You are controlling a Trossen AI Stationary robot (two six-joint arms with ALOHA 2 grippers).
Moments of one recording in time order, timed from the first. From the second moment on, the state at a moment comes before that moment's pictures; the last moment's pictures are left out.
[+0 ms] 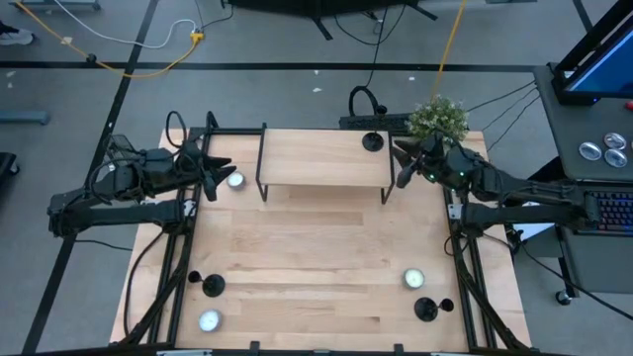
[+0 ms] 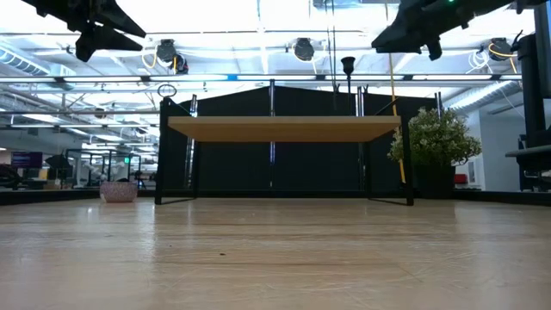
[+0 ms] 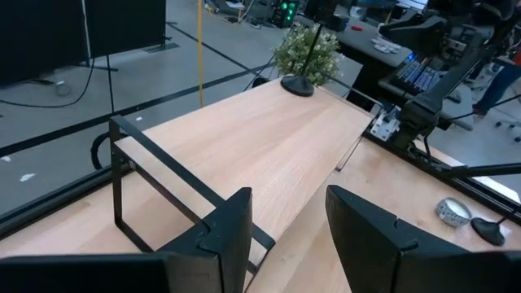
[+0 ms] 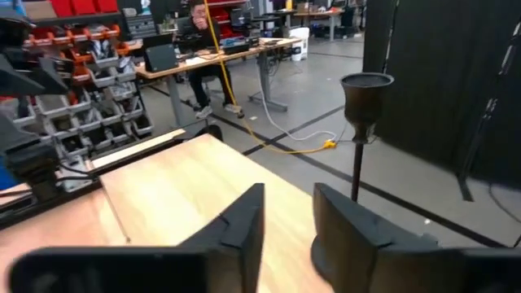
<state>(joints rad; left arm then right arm) 0.24 0.47 0.71 -0.54 -0.21 -0.38 -0.22 0.73 0.66 -0.07 0.44 0.19</state>
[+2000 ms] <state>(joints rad) -0.86 1.29 1.36 -1.57 0.14 -1.98 -0.12 0.43 0.45 -0.03 0.20 0.20</state>
